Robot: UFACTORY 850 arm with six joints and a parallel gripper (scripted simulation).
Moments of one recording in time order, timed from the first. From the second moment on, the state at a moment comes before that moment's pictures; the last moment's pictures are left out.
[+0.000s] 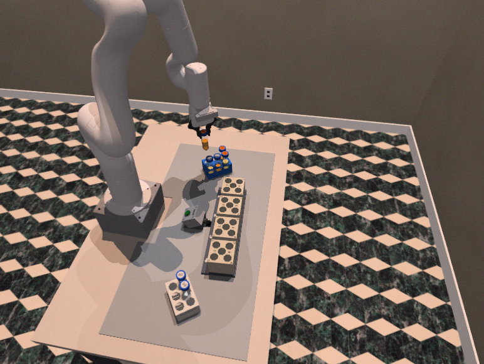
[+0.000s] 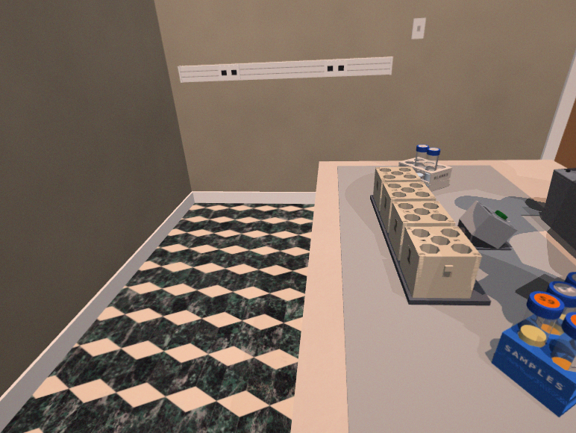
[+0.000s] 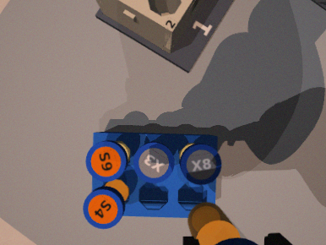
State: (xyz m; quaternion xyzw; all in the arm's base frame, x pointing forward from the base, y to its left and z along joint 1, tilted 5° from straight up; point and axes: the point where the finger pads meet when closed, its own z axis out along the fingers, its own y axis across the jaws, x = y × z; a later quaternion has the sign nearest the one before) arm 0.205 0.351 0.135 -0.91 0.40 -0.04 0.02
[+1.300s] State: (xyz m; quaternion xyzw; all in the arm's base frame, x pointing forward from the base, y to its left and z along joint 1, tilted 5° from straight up) arm 0.209 0.351 0.084 -0.91 0.40 -0.04 0.02
